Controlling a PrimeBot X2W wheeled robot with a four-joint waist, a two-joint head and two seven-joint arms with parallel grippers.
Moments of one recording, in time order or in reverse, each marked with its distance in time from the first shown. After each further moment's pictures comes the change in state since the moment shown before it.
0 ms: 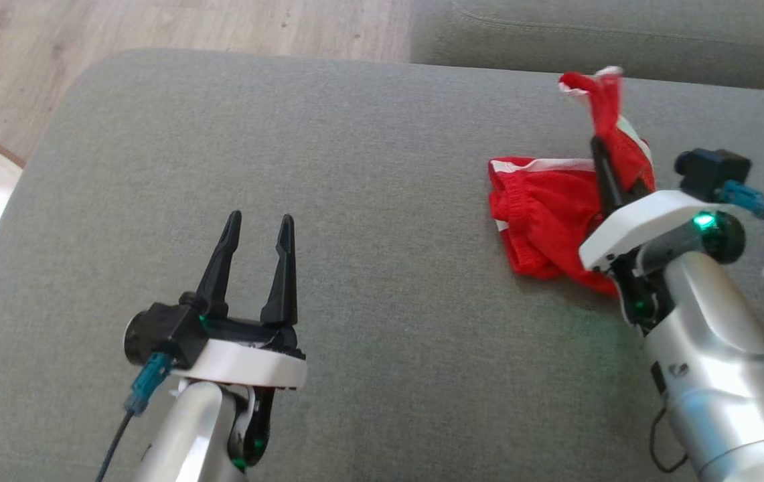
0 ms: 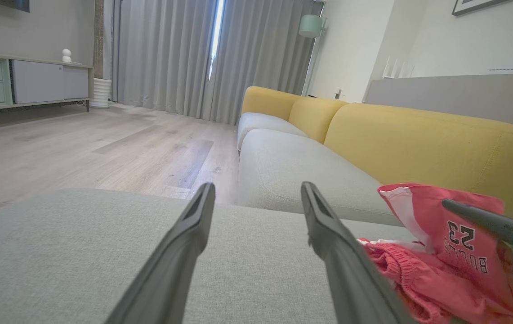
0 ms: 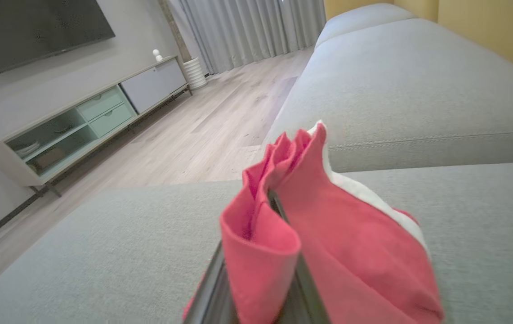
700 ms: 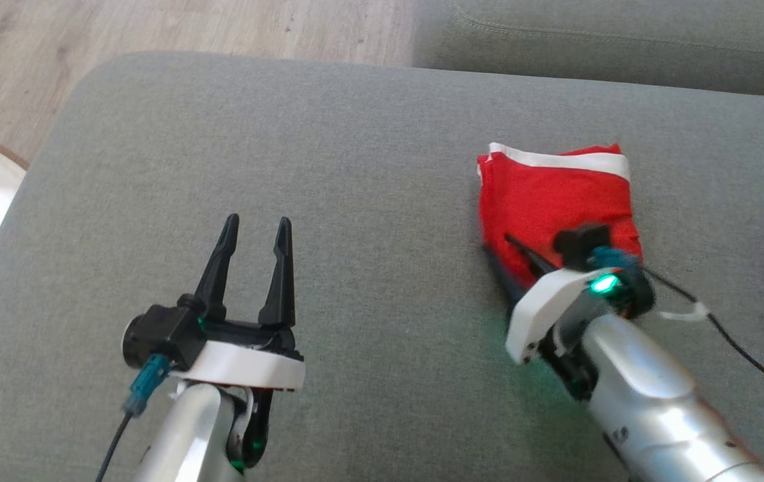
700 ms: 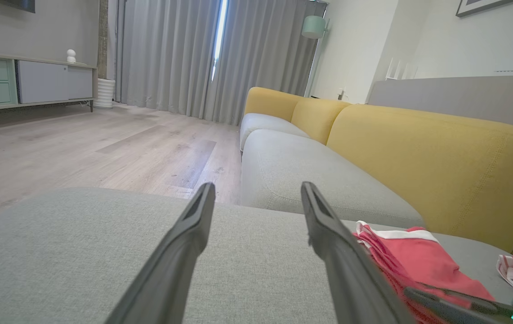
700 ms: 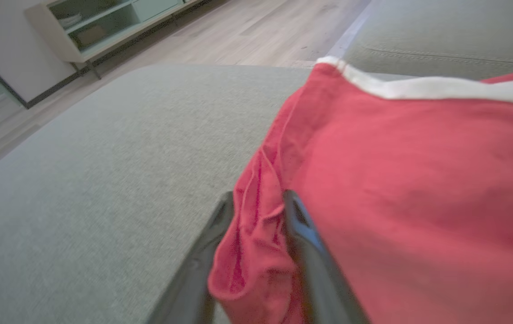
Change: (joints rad) left arm 0.005 0.000 0.005 0.006 -0.001 0.002 0.000; right arm 0.043 0.015 0.381 0.111 0.048 0.000 0.005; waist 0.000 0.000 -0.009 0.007
